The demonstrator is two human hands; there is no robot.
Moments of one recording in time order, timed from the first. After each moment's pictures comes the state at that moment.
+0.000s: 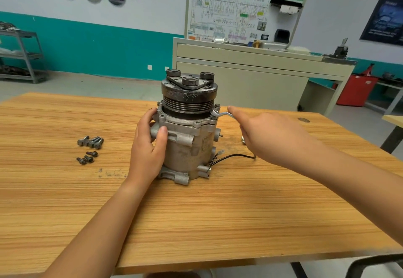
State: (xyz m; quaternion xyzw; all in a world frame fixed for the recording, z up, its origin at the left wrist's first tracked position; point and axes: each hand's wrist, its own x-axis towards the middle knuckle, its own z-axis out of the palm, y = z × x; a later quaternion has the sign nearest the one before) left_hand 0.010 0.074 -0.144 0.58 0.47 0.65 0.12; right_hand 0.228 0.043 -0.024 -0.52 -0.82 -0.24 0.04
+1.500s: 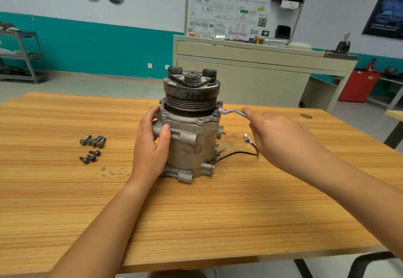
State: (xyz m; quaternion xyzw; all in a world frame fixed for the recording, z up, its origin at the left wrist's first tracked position) left_hand 0.012 0.071 -0.141 0.58 0.47 0.66 0.12; right_hand 0.237 0.032 -0.037 -0.53 -0.81 -0.20 0.13
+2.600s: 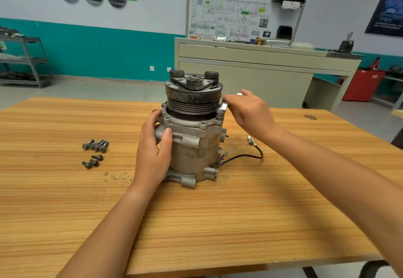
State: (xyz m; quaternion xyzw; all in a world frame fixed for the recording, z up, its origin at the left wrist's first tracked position) left_hand 0.011 0.071 -0.143 0.58 0.47 0.65 0.12; right_hand 0.219 0.142 -0.058 -0.28 -0.84 -0.28 0.37
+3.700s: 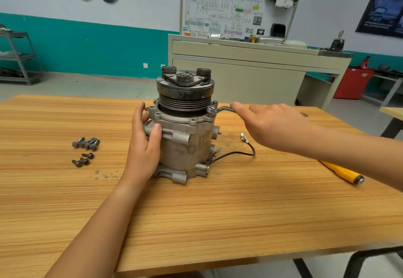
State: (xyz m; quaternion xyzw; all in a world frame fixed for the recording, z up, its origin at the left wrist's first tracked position) left_hand 0.009 0.070 -0.138 0.57 0.46 0.65 0.20; right_hand 0.247 0.062 -0.024 -0.44 -0.84 -0.32 0.01
